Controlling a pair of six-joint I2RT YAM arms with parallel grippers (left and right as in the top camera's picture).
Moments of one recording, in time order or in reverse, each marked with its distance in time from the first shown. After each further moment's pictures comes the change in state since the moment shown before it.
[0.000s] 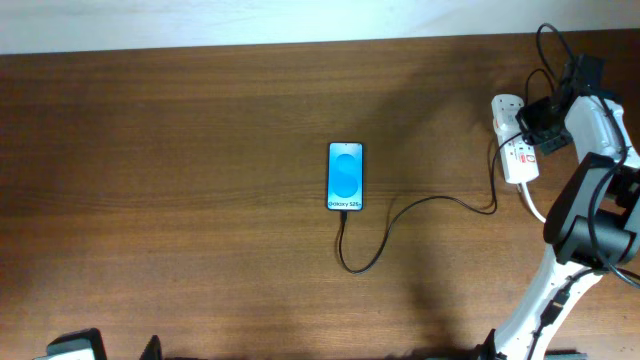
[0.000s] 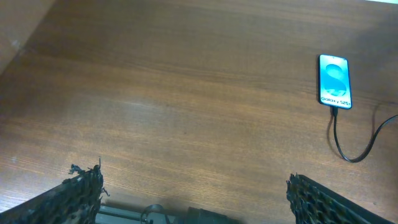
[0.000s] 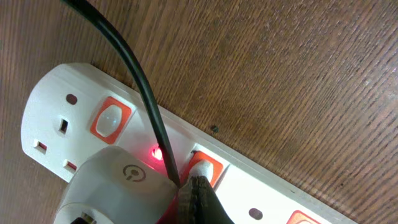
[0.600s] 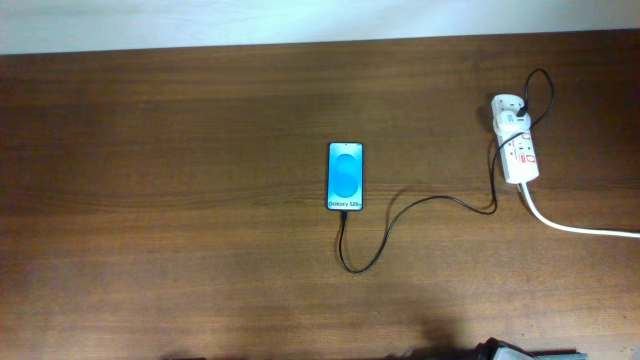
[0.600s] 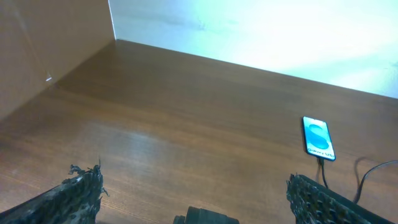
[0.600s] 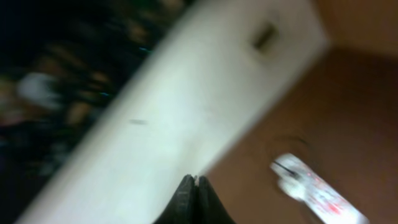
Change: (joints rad) left arm 0.080 -0.406 -0.002 0.000 0.000 0.000; right arm -0.072 -0.953 0.164 -0.109 -0.176 -0.100
